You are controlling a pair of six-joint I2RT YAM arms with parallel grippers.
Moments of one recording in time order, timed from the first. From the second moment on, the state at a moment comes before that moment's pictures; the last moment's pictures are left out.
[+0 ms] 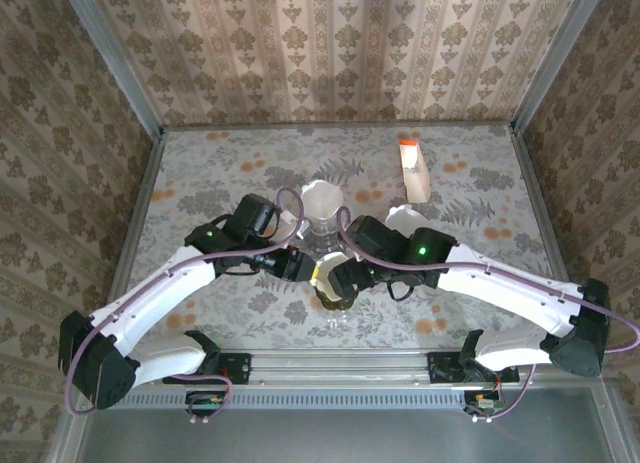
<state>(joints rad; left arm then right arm) -0.71 1.15 0.94 -0.74 0.67 -0.30 0.99 1.28 1.18 -0.94 0.09 0.48</state>
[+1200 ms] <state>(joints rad) -0.71 1.14 0.94 -0.74 0.68 -0.31 0.96 1.56 1.22 -0.96 0.10 0.52</state>
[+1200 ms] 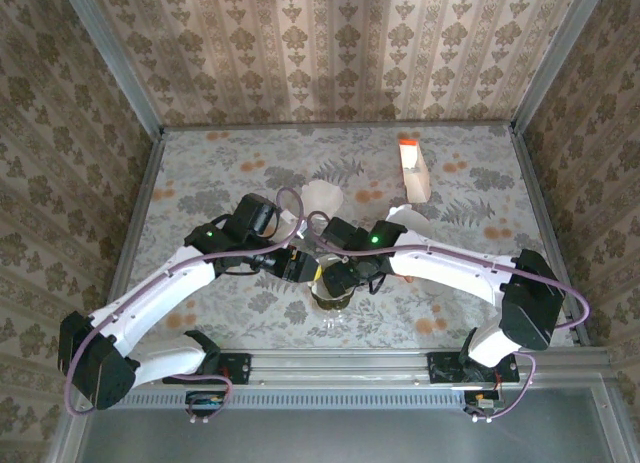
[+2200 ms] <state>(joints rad) -0.71 1.14 0.95 -0.84 0.67 -0.30 0.96 1.56 1.22 -0.96 0.10 0.53</state>
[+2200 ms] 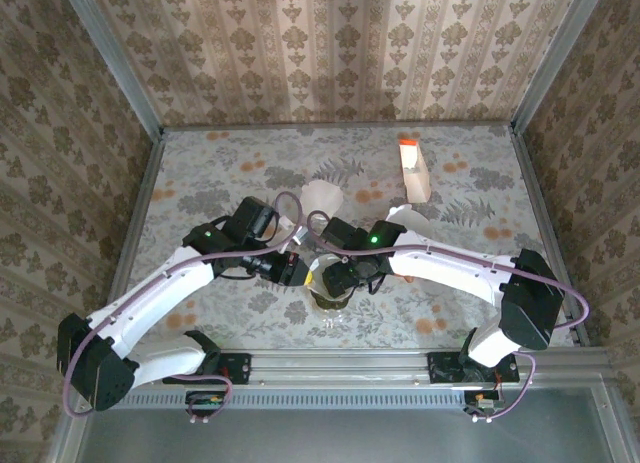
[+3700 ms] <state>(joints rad) -0.72 1.12 0.95 -0.82 0.62 -0.30 0.96 1.17 1.13 -0.88 0.26 0.55</state>
